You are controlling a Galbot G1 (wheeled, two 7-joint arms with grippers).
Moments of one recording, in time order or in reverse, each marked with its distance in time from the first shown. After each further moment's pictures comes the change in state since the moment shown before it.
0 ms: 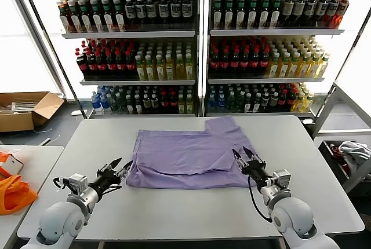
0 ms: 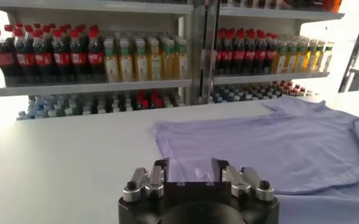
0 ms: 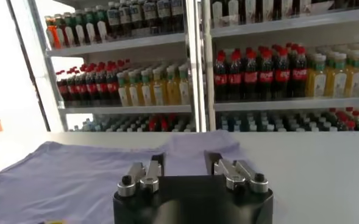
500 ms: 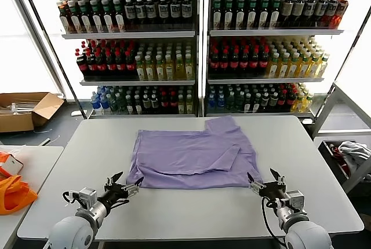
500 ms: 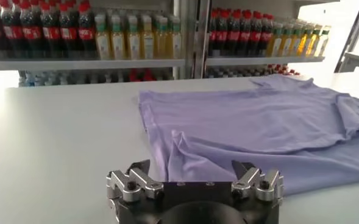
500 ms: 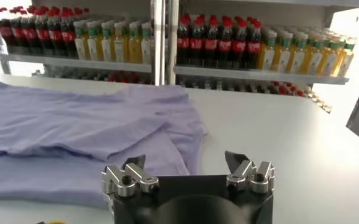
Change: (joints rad) left arm 0.050 -0.054 0.029 0.010 0.048 0.011 -0.006; right arm -0.172 0.031 0.072 0.052 -0.086 -0.084 0.050
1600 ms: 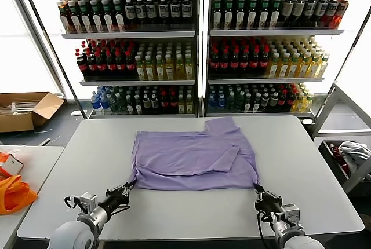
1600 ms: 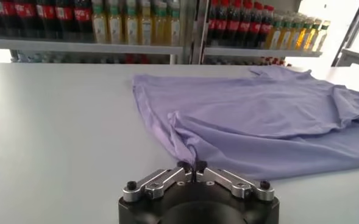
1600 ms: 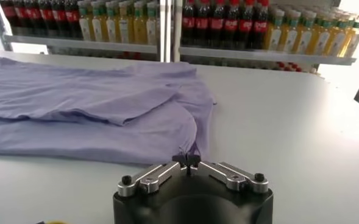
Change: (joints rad) left arm 0.036 -0.023 -0.029 -0.015 -0.007 0.010 0.025; right arm -0.081 0.004 0.001 0.059 0.010 0.021 -0.010
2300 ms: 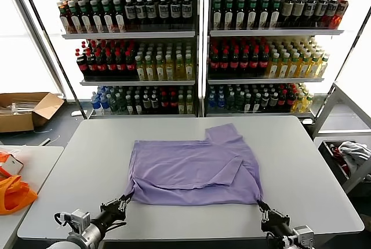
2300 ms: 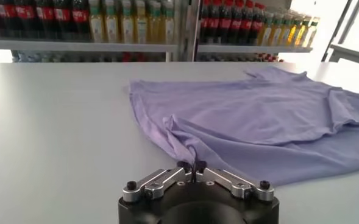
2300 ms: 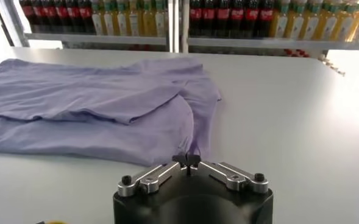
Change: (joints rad) left arm 0.241 -0.039 -0.121 -0.190 0.056 0.021 0.034; right arm -0.288 -0.002 0.080 0.175 0.013 0.030 -0.034
